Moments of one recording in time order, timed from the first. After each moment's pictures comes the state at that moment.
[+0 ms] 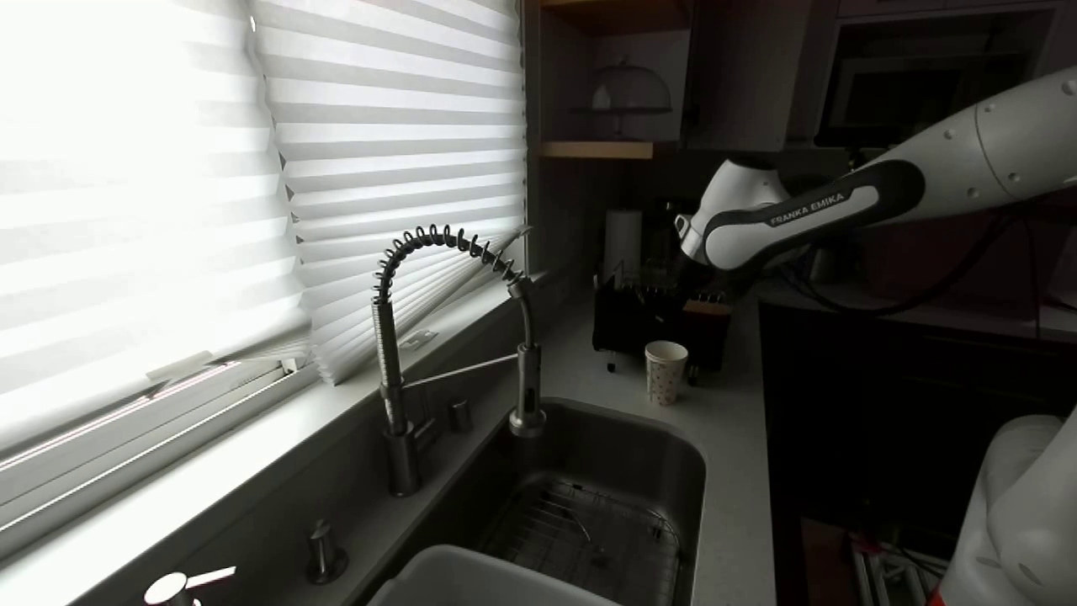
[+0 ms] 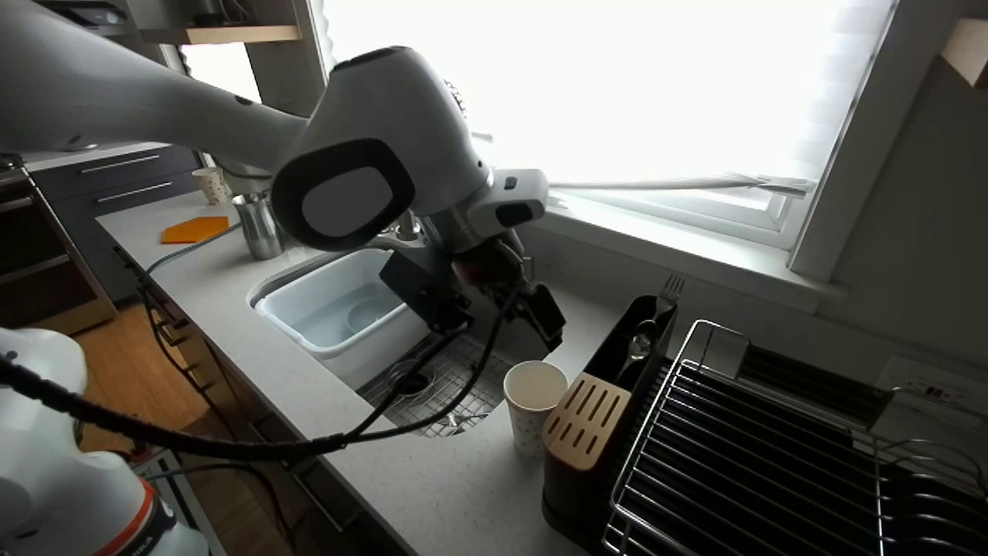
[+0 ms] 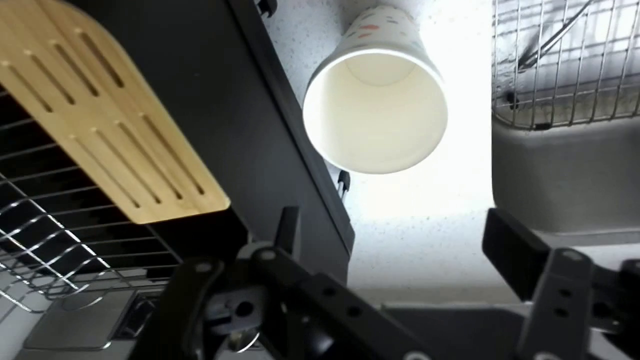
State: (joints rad) arm -0.30 -0.30 -0.32 -2.35 -0.15 2.50 -0.29
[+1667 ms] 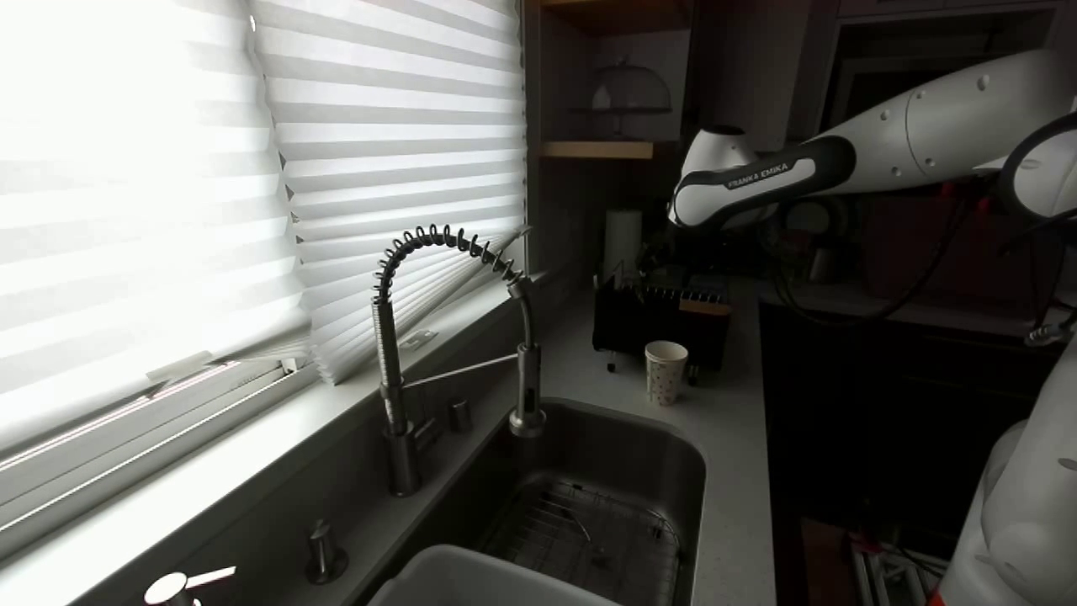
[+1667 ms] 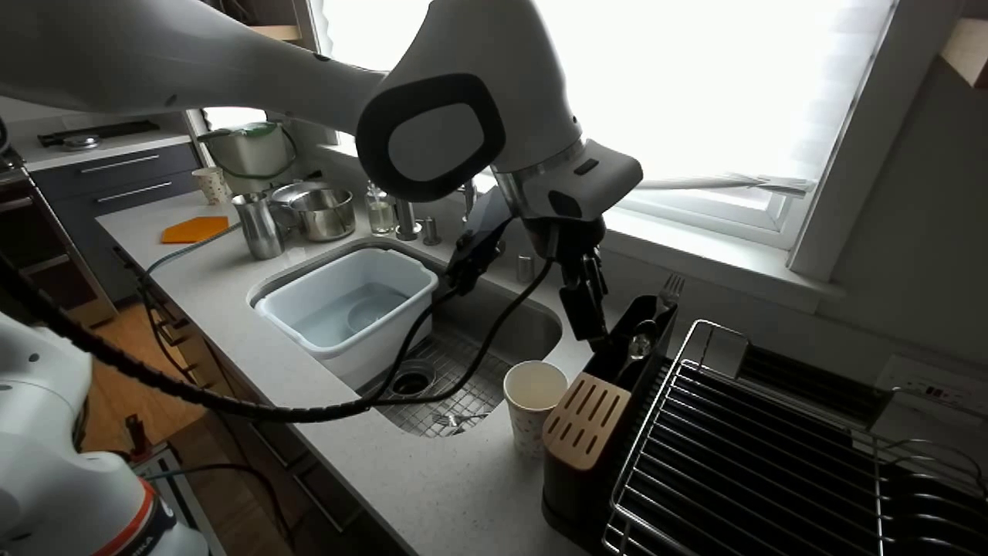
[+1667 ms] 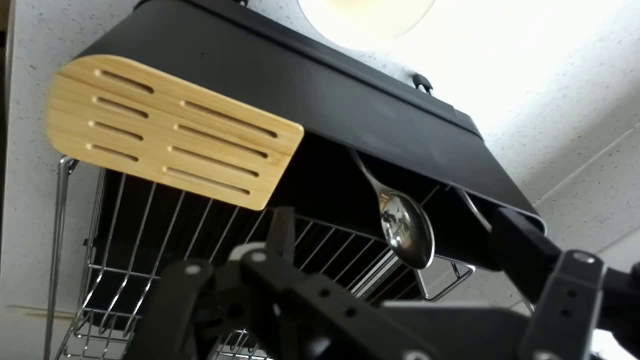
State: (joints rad) arm -0.36 -0.09 -0.32 -2.02 -0.10 2.34 0.40
